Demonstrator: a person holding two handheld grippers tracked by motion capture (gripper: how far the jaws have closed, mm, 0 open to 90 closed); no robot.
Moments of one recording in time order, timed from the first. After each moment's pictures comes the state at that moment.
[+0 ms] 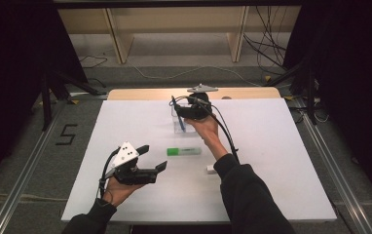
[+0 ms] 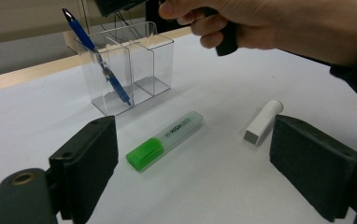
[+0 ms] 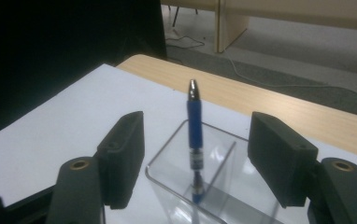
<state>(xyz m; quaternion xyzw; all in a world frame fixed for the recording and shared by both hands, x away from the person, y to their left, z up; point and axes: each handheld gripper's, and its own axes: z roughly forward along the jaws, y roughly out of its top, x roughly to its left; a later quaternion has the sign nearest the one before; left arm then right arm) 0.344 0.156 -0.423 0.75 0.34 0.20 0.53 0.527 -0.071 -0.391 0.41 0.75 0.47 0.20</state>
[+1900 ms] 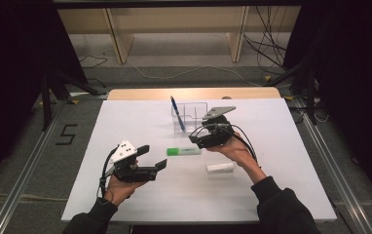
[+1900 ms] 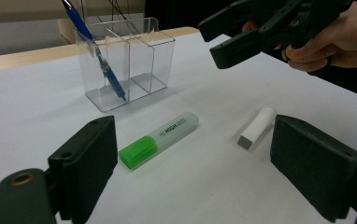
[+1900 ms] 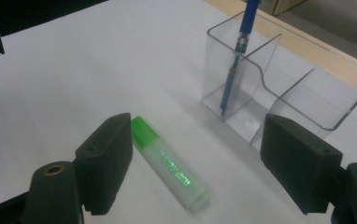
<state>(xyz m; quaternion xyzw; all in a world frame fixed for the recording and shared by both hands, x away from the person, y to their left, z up) 0.349 0.158 -0.424 0.73 0.37 0.16 0.54 0.455 -0.128 -0.396 0.30 0.85 0.41 0.14</state>
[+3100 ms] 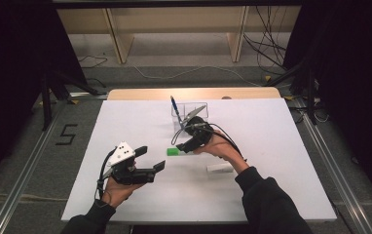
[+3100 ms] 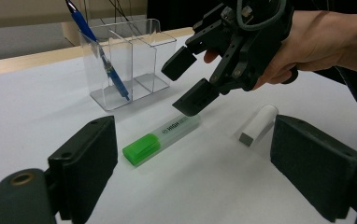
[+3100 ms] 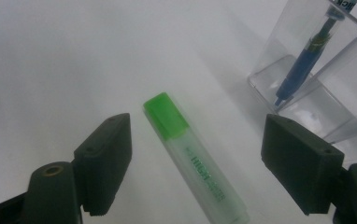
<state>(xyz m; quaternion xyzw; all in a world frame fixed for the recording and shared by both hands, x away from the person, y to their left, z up) 0.343 0.161 -0.423 0.73 0.37 0.17 0.54 0.480 -0.076 -0.421 0.25 0.91 0.32 0.08</state>
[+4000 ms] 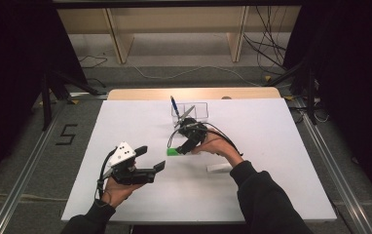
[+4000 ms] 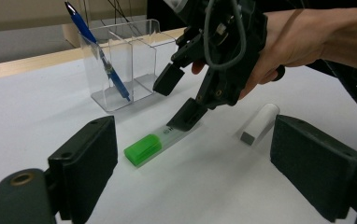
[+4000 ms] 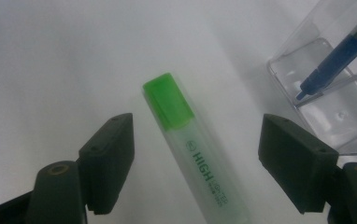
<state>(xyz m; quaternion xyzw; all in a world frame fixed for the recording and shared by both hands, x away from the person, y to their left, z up) 0.343 0.162 -0.422 0.74 0.36 0.18 0.54 0.492 -0.059 -0.432 0.22 0.94 0.25 0.06</state>
